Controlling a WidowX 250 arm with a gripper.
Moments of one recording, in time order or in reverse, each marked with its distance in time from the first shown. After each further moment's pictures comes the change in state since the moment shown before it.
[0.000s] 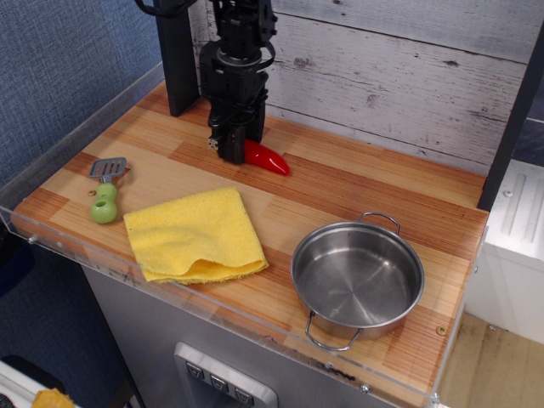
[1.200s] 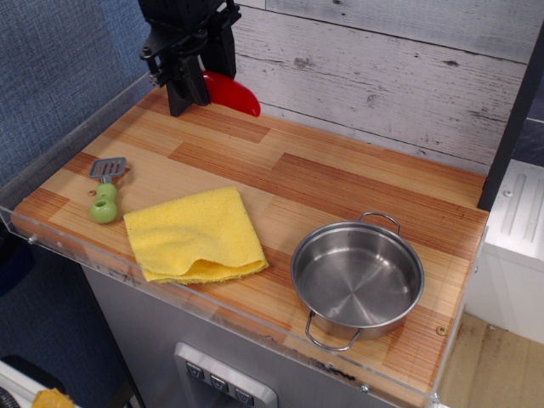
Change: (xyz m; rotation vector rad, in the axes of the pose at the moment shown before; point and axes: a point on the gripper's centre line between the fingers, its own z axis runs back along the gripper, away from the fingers) arm 0.006 0.052 0.106 -0.198 0.090 -0.143
